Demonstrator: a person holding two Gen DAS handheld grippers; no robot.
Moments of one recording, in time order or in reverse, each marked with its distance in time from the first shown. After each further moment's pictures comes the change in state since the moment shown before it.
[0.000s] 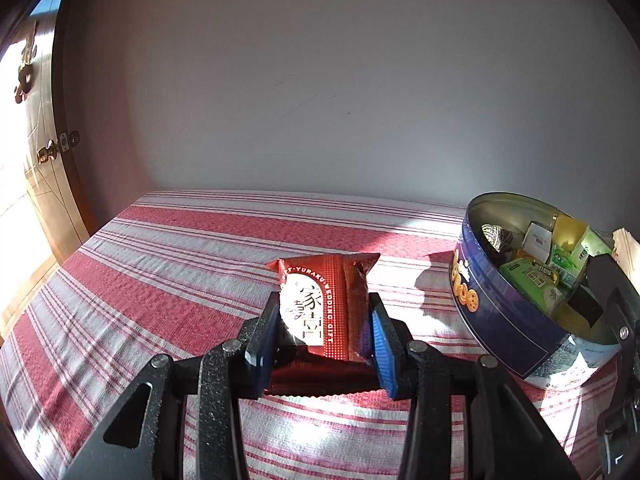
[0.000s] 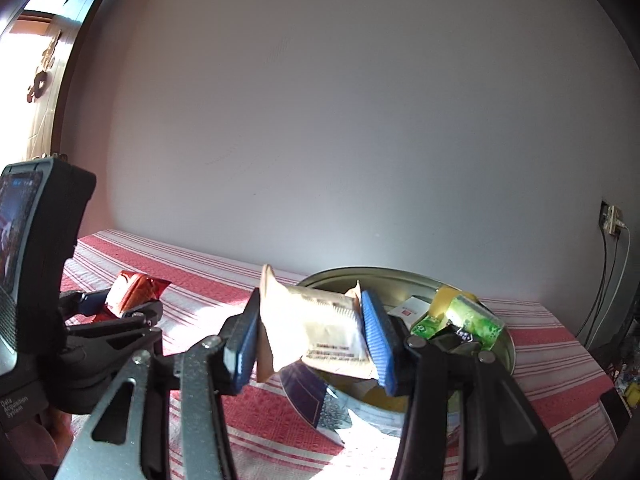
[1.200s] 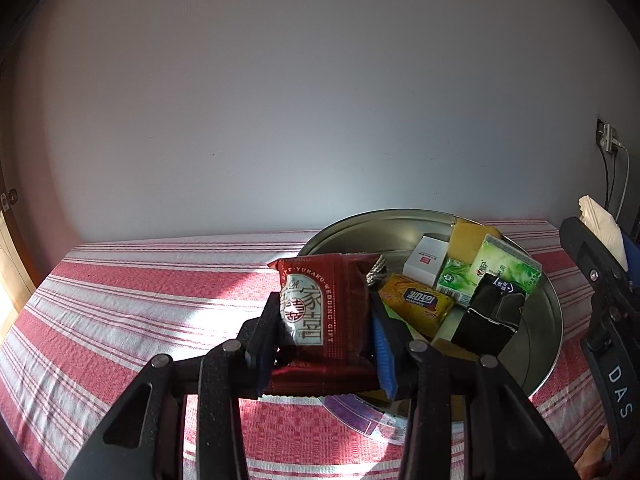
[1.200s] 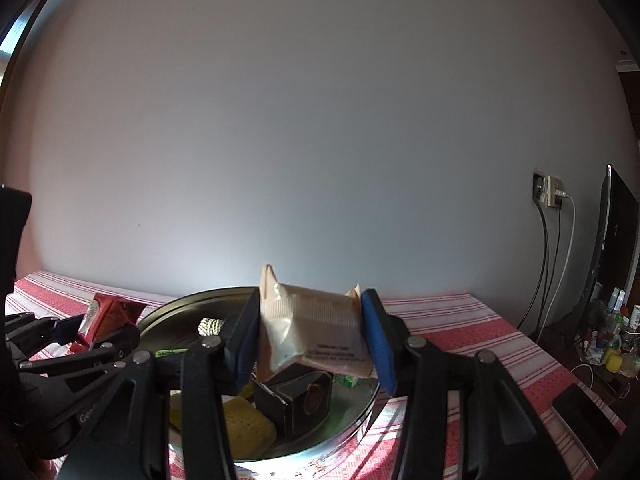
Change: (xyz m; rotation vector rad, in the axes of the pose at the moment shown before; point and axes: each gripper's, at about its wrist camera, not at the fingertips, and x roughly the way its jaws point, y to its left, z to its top) left arm -0.008 -0.123 0.026 0.135 -0.059 -0.188; right arm -0.002 -0.102 0.008 0.133 -0.030 -0.220
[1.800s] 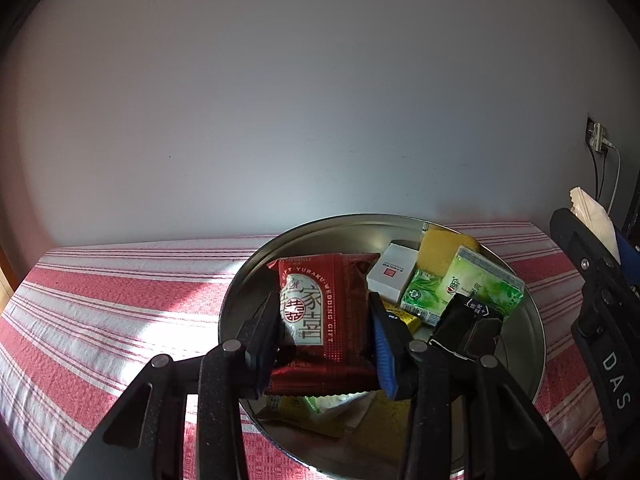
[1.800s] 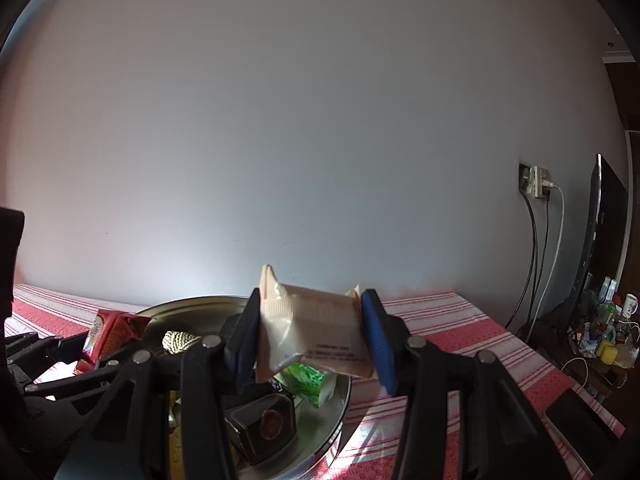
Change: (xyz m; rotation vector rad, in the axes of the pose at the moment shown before) left arm 0.020 -0.026 0.014 0.001 0.022 -0.071; right arm 0.021 -0.014 0.007 0.037 0.015 -0.055
